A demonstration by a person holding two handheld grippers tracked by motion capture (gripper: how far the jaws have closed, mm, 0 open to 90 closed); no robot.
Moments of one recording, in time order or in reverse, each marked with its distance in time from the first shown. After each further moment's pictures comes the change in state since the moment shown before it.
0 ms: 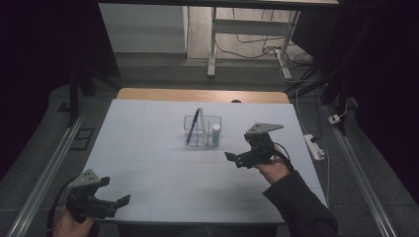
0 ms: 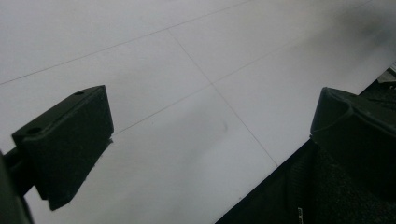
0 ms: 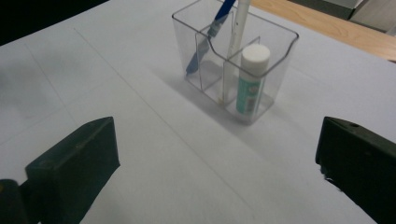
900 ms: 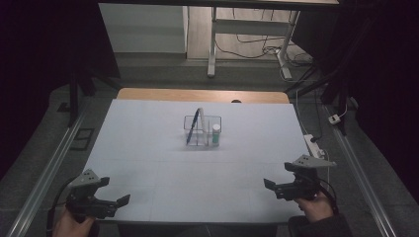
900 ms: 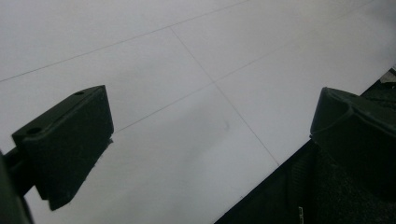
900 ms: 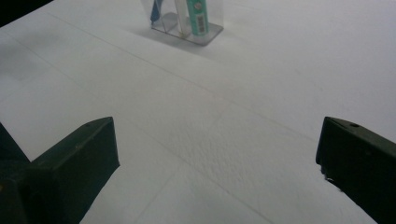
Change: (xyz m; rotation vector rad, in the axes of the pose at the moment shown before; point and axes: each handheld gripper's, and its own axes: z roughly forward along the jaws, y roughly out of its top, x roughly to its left) left arm 0.001 0.000 0.000 0.008 0.008 -0.006; right arm -0.006 -0.094 -0.095 -0.016 -0.116 0.160
